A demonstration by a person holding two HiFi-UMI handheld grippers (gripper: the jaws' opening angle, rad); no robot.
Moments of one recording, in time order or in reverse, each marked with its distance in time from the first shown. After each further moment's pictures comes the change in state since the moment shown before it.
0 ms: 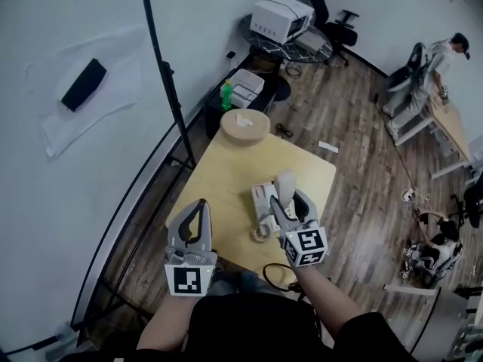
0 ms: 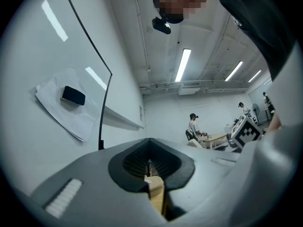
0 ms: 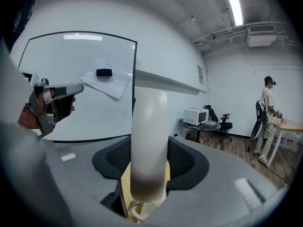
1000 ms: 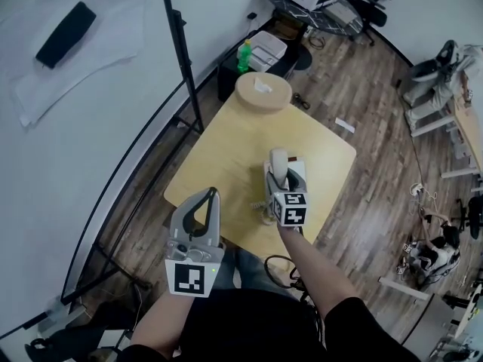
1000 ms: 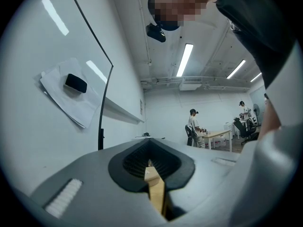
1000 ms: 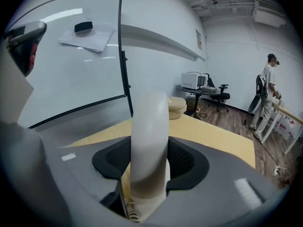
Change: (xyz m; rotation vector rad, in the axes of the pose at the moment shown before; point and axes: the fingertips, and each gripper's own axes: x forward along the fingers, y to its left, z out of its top) left arm -0.001 -0.009 -0.043 -0.020 0.033 -0.004; right arm 0.111 -0.009 -0.175 0.087 0.368 -0.025
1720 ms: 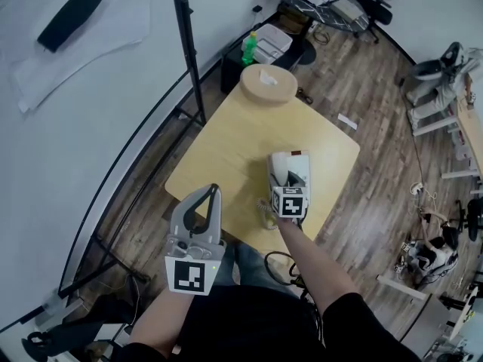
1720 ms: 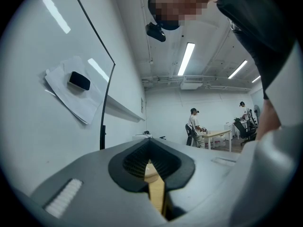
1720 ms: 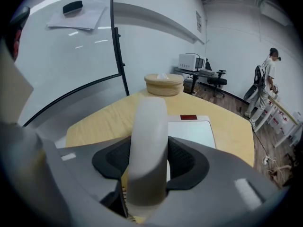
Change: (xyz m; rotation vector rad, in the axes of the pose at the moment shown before) left arm -0.013 0.004 -0.012 -0.018 0.030 0.005; right arm 0.022 -0.003 -0.062 0.035 0.218 -0.045
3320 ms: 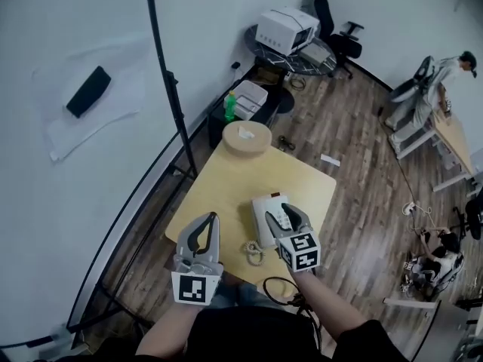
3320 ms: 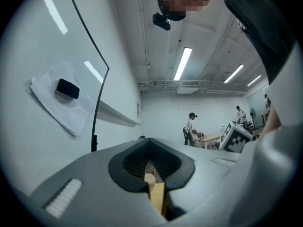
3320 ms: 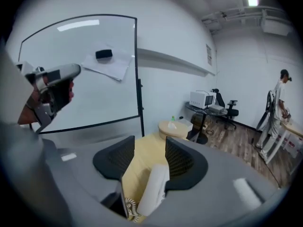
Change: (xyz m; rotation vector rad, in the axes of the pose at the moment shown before) left arm 0.023 -0.016 0.038 -0.037 0.006 -0.033; right arm -0.181 0.021 0.116 -0.159 -0.335 0.132
